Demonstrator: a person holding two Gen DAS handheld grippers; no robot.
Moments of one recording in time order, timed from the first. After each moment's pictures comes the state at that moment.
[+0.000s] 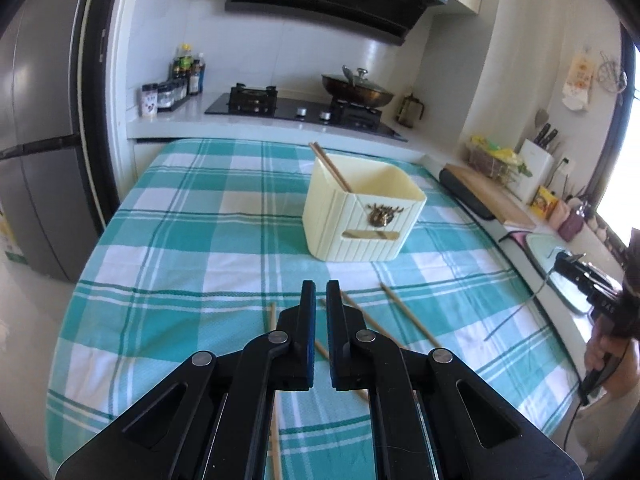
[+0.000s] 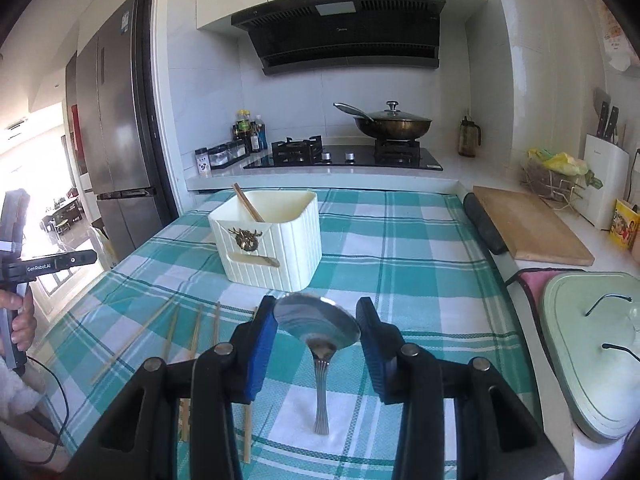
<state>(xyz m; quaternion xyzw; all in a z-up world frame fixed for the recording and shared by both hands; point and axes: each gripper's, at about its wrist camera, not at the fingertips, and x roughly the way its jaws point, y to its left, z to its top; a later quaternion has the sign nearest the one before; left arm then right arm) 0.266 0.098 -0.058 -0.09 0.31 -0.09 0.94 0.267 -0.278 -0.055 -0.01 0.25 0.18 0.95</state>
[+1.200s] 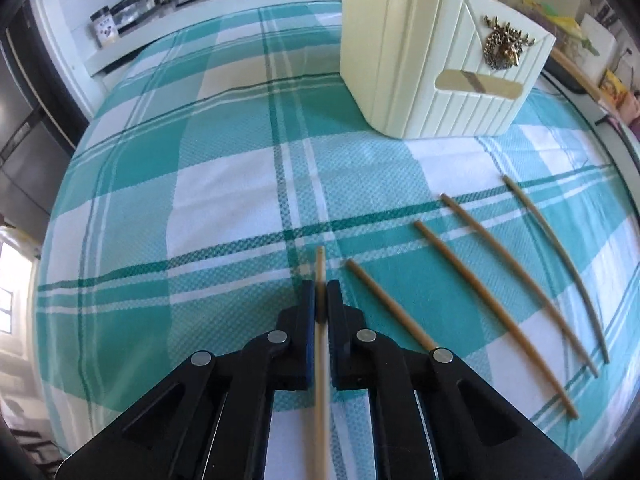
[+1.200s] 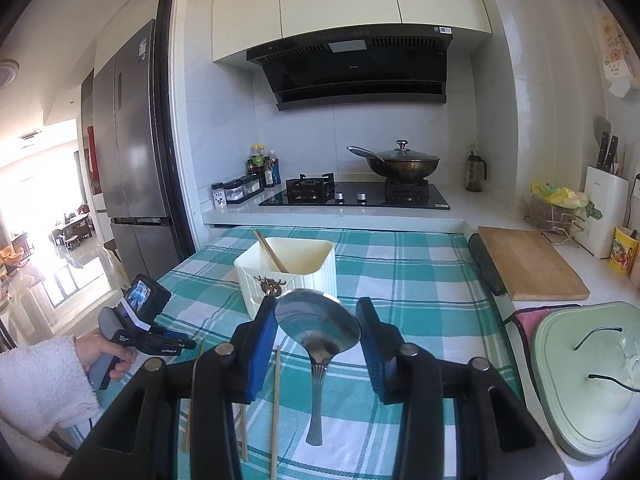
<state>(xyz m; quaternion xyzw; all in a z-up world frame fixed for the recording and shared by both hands) 0.393 0.078 -0.193 0.03 0.51 -0.05 0.86 0.245 -0.276 -0.009 0.00 0.19 0.20 0.96</state>
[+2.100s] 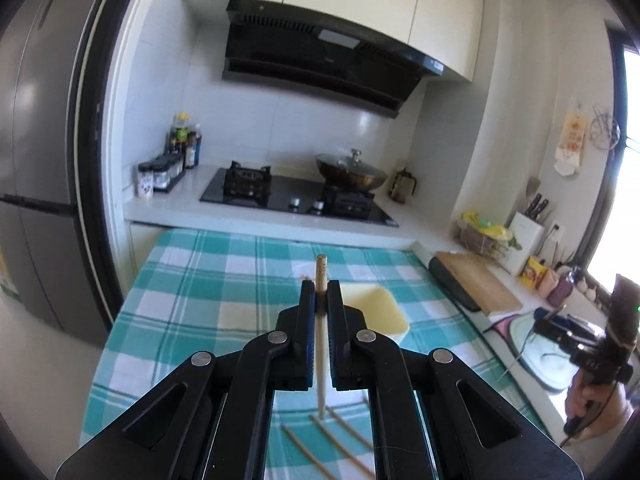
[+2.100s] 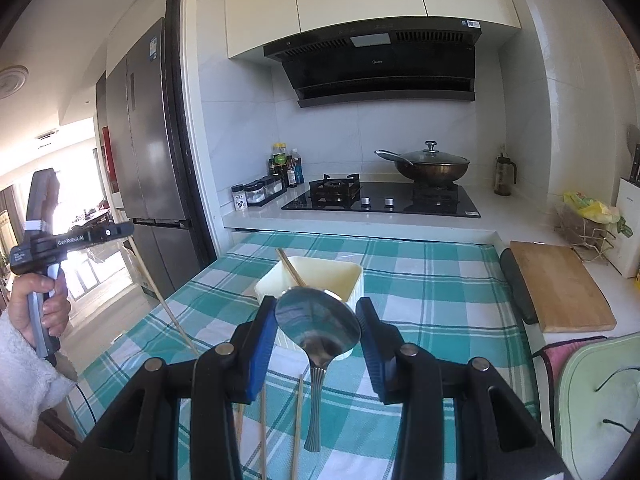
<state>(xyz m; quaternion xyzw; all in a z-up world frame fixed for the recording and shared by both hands) 0.318 0.117 0.071 -0.11 0.20 -0.09 0.97 0.303 -0.245 0.028 0.00 0.21 0.24 0.95</state>
